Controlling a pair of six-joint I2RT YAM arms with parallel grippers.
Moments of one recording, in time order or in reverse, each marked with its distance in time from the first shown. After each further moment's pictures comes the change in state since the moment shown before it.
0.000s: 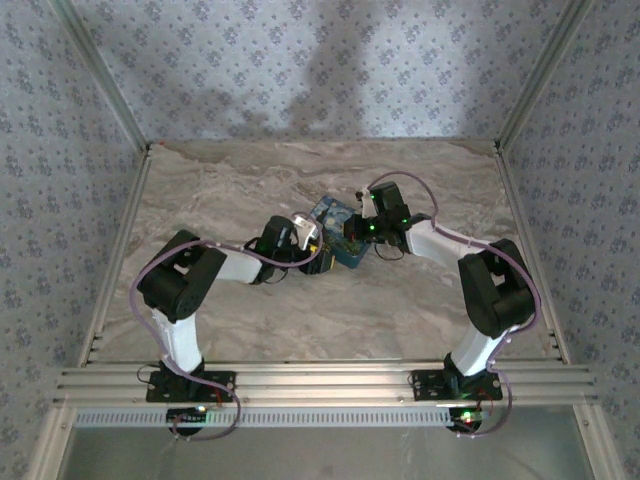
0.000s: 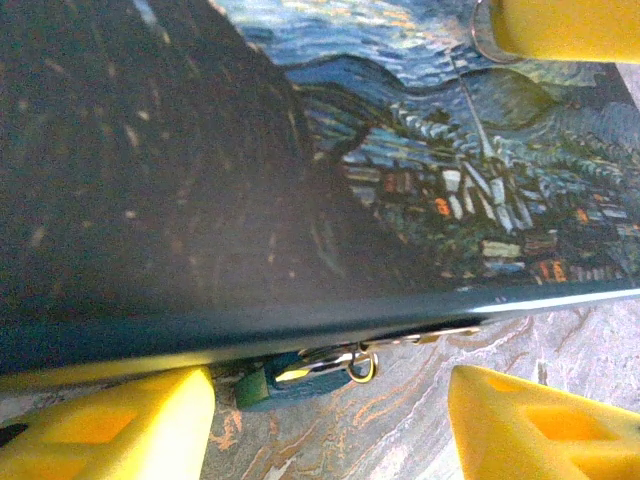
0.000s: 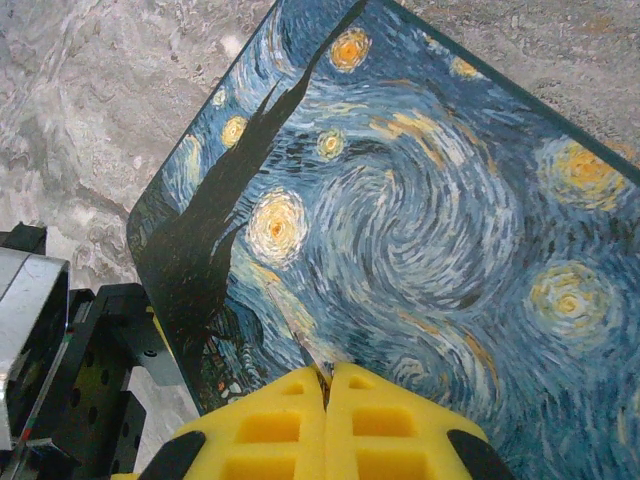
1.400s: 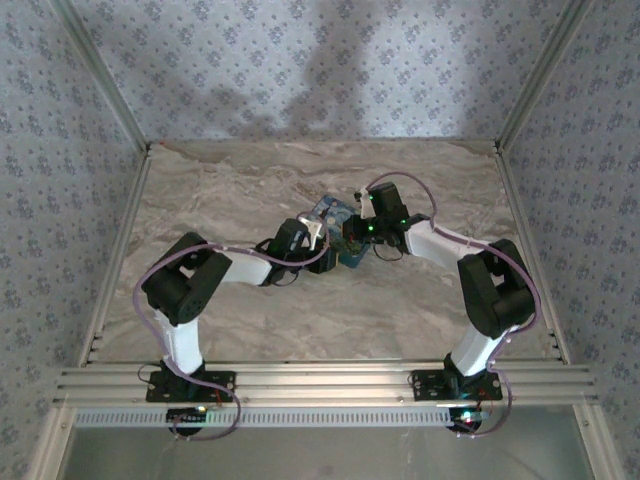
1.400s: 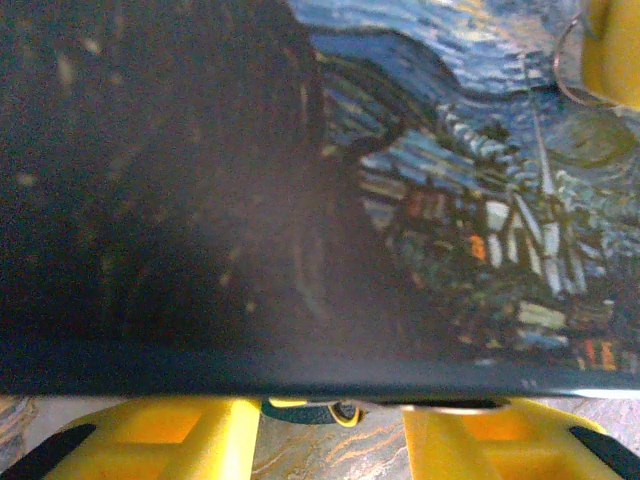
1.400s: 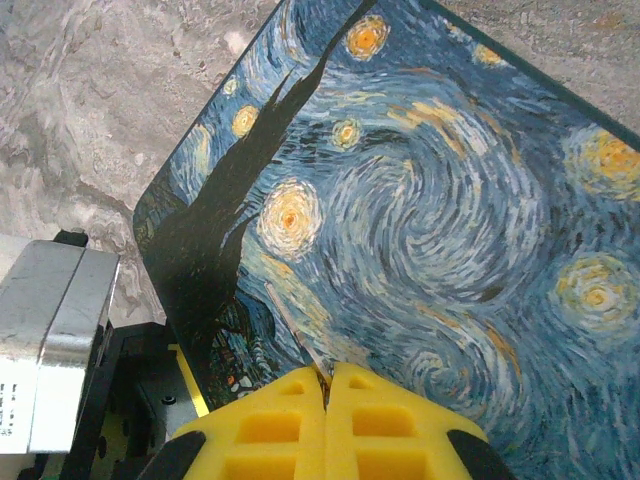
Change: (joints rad) left arm -0.082 0.001 0.053 -0.094 -0.182 -0.192; right arm 0.010 0.000 0.000 0.000 0.008 0.000
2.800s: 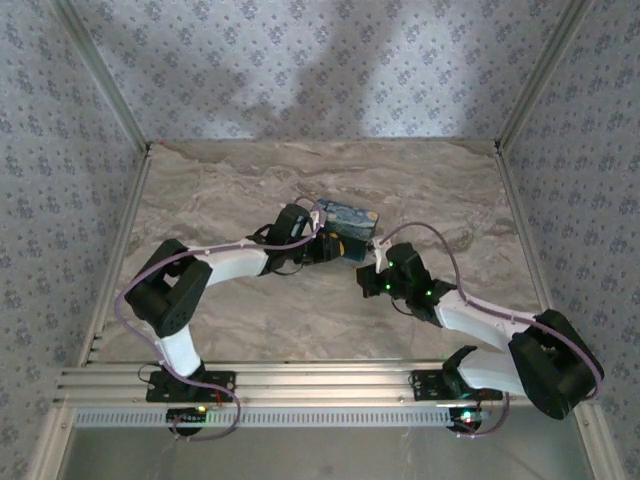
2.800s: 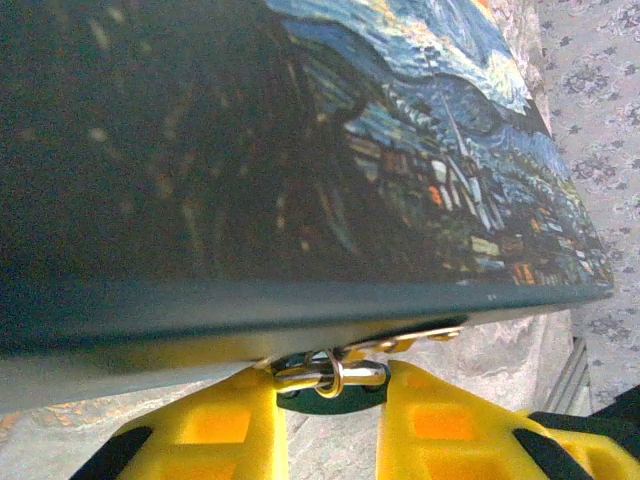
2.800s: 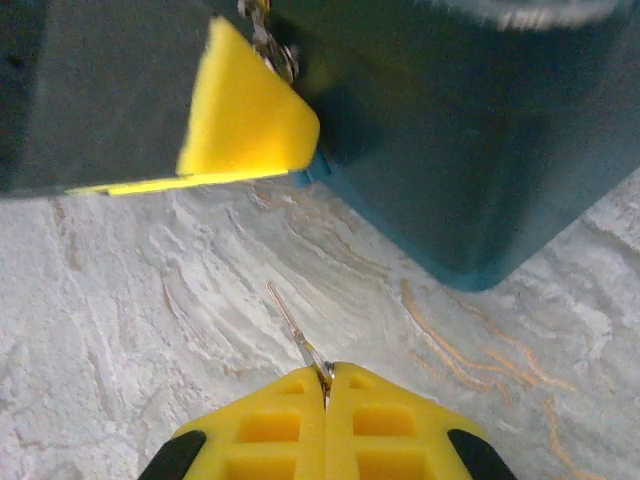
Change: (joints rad) left arm -0.004 -0.116 0.111 -0.231 0.161 -0.344; right arm 0.175 -0.497 -0.622 0.316 0.212 -0.092
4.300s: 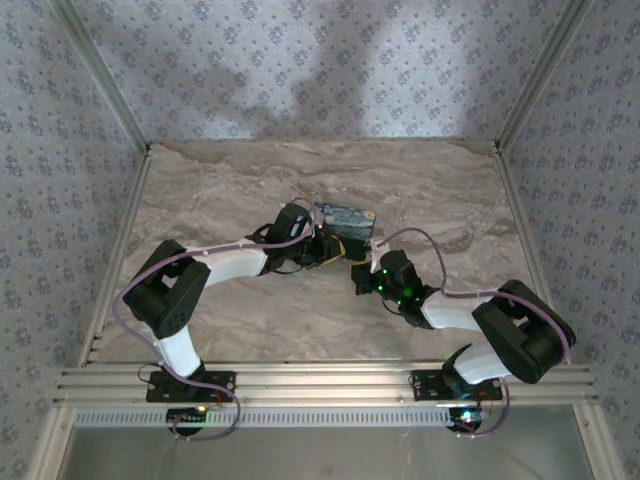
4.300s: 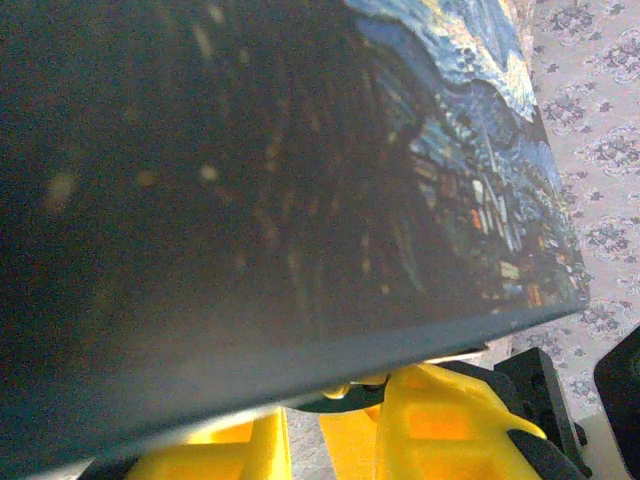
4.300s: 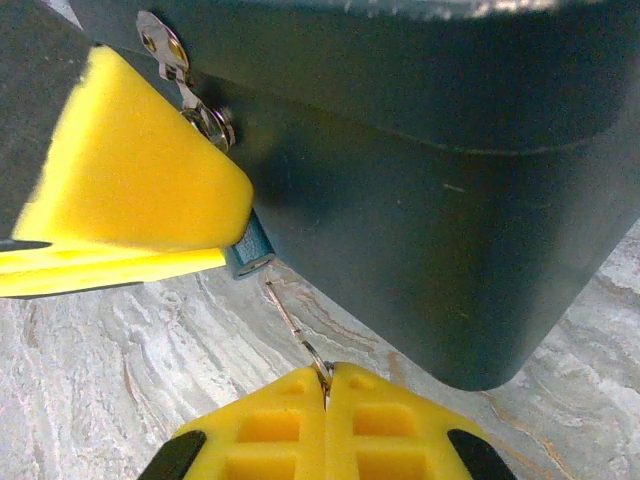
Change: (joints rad) left arm 0.000 -0.010 0.000 -0.012 0.036 -0.171; right arm 0.017 0.219 -0.055 0.386 0.074 0.066
